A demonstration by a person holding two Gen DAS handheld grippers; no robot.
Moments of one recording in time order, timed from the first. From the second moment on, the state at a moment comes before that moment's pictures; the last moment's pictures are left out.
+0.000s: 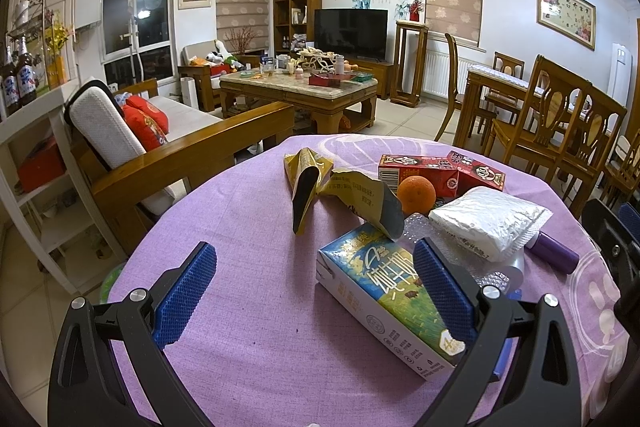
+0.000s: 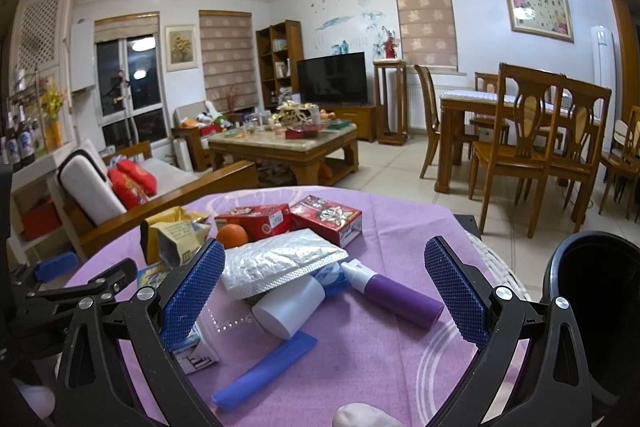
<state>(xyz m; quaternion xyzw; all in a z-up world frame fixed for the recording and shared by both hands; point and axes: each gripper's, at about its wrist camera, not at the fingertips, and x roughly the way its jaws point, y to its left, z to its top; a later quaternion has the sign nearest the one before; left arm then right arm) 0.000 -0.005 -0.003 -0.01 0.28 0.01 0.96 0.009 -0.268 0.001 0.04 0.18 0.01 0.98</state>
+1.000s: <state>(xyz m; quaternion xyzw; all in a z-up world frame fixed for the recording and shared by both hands) 0.080 0.077 -0.016 -0.15 0.42 -0.12 0.88 0.001 -0.274 -0.003 0.09 0.19 0.02 0.98</state>
